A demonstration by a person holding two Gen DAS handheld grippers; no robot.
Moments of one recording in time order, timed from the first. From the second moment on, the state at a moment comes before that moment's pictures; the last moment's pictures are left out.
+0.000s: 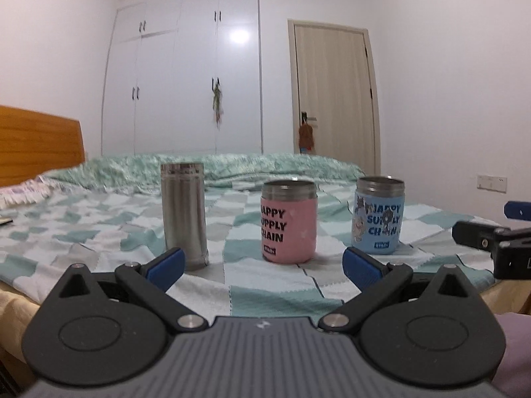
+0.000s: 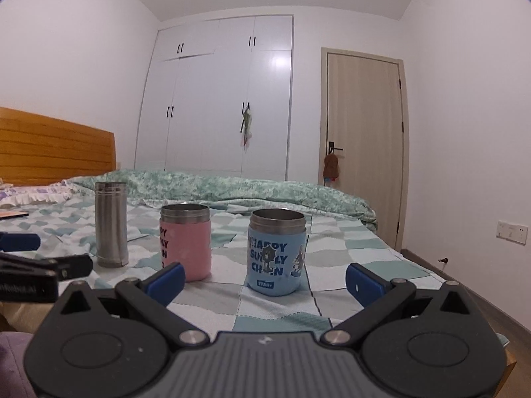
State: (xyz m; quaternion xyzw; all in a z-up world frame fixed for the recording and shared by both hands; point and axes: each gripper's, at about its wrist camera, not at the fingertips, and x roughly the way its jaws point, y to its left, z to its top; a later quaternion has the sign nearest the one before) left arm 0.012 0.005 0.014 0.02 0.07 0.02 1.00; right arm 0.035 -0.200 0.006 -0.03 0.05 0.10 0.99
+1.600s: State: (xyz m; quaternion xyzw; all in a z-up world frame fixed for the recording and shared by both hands) left arm 0.005 0.004 0.011 0.02 0.04 0.03 1.00; right arm 0.024 -0.200 0.003 -0.03 0.03 0.10 0.99
